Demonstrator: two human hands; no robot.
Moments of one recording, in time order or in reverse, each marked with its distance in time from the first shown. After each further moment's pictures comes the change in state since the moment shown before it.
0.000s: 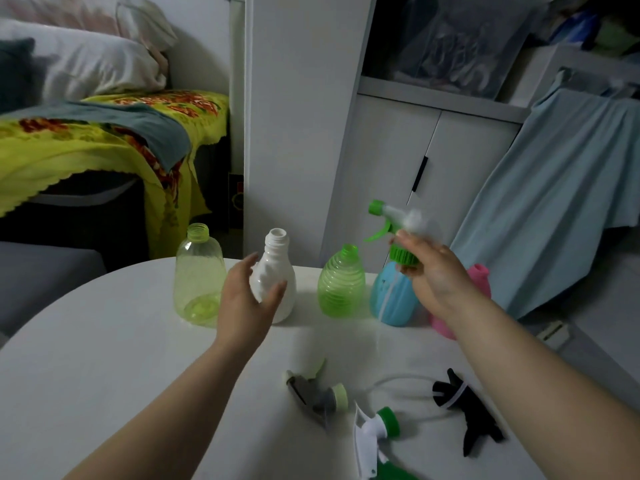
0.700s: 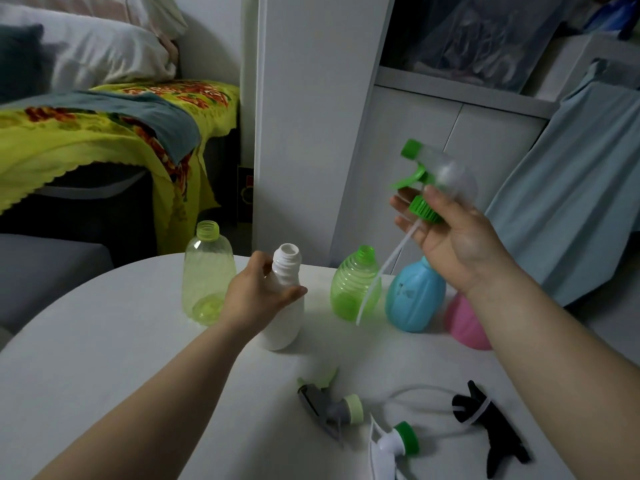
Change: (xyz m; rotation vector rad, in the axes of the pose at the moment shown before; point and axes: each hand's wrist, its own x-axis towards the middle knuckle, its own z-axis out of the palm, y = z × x) left_hand 0.028 -0.003 -0.007 0.108 -0.175 -0.041; right_hand 0.024 -0.029 0.024 0.288 -0.157 -0.108
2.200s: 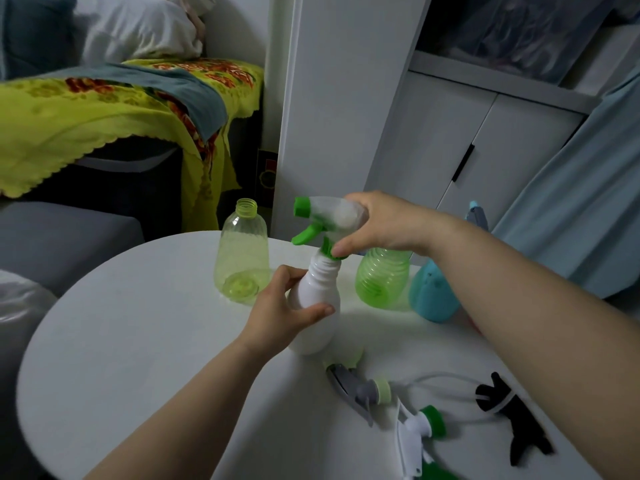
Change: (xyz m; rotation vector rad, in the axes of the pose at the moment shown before) left_hand -0.037 -0.028 -0.007 -0.261 -0.117 0.035; right_hand 0.013 0.031 0.077 -1.163 -0.607 0.257
